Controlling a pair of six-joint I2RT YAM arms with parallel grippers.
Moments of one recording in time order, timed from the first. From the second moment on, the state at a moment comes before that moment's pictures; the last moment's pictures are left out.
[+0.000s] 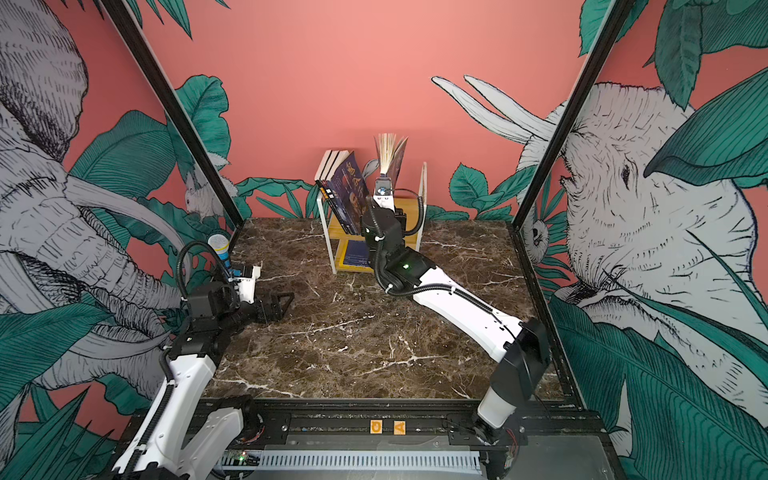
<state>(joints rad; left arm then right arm) 0.07 0.82 0.61 -0.36 0.58 -0.08 0.83 1.68 1.64 -0.01 0.82 0.08</state>
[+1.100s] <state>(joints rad) 0.02 0.81 0.62 -0.37 0.58 -0.03 0.79 2.05 1.95 -0.13 0.72 0.27</state>
